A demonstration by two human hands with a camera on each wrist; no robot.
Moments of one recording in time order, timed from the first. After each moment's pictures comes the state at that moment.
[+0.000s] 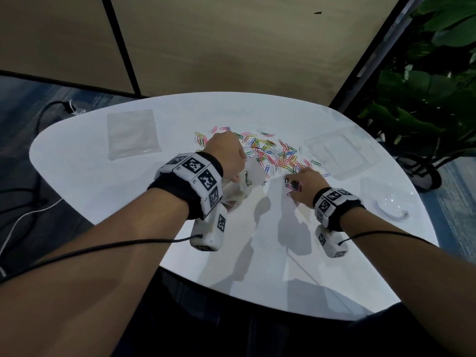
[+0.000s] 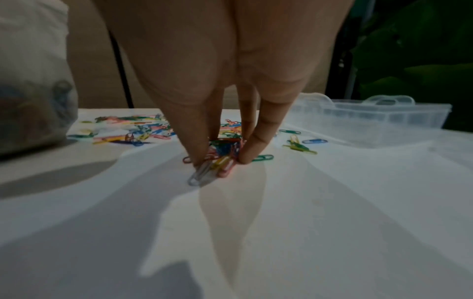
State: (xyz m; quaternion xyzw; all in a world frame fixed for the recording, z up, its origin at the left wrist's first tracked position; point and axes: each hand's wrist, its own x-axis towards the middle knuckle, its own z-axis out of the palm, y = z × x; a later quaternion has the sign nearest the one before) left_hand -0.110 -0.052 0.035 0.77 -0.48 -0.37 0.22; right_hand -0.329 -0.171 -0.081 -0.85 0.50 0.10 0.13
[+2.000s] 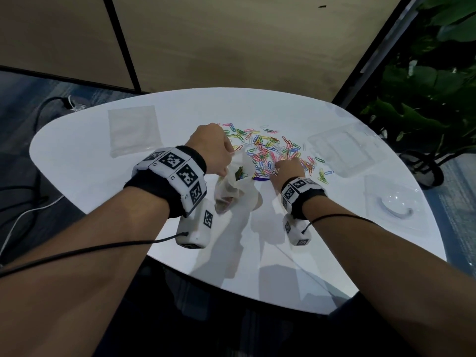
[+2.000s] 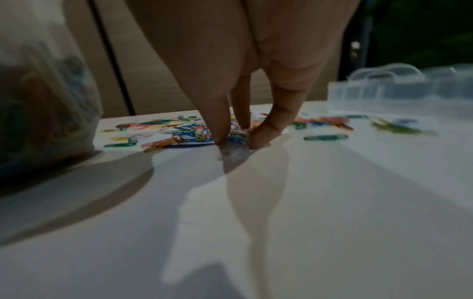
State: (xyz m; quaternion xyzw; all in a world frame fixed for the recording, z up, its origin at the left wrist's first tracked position) left_hand -0.078 -0.040 0.034 0.78 -0.47 -0.35 0.23; right_hand -0.252 -0.162 -0.087 -0.75 0.64 0.03 0.16
